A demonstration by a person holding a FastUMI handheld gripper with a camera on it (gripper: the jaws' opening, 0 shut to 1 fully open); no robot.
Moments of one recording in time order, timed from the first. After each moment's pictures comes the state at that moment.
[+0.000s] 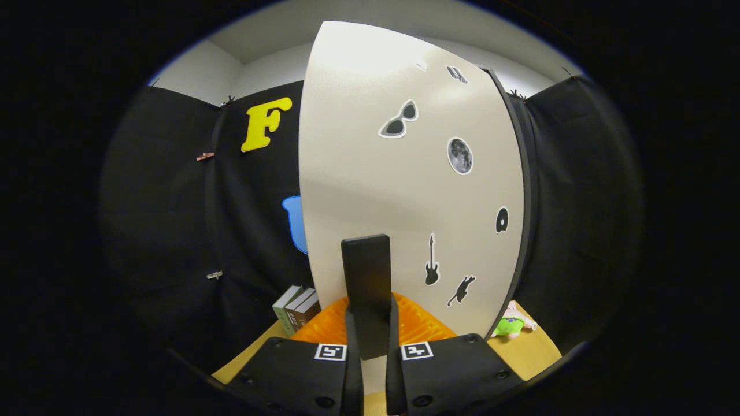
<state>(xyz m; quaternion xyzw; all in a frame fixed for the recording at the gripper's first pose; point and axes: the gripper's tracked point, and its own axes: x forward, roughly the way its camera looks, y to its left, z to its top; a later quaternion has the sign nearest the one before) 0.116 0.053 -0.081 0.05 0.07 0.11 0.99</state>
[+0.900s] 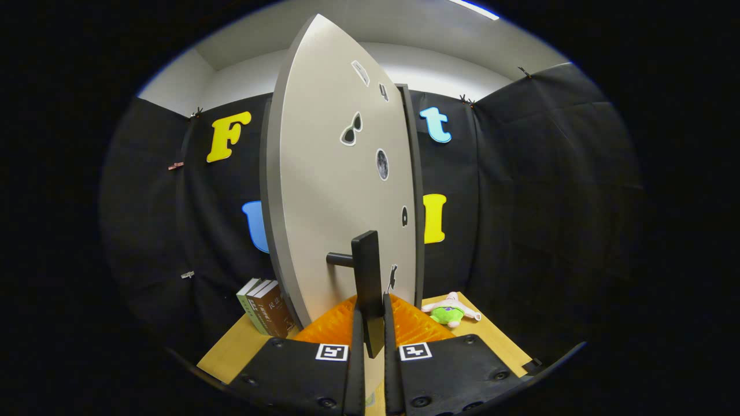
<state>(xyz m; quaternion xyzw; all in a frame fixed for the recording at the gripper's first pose) 0.072 -0.036 -0.074 0.06 0.06 0.02 1.00</state>
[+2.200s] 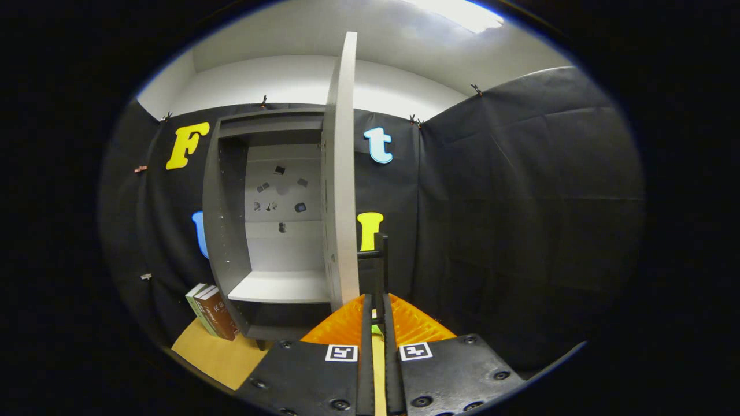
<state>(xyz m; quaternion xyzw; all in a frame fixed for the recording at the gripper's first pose) 0.040 -0.138 -0.062 0.02 0.01 -0.09 1.00</state>
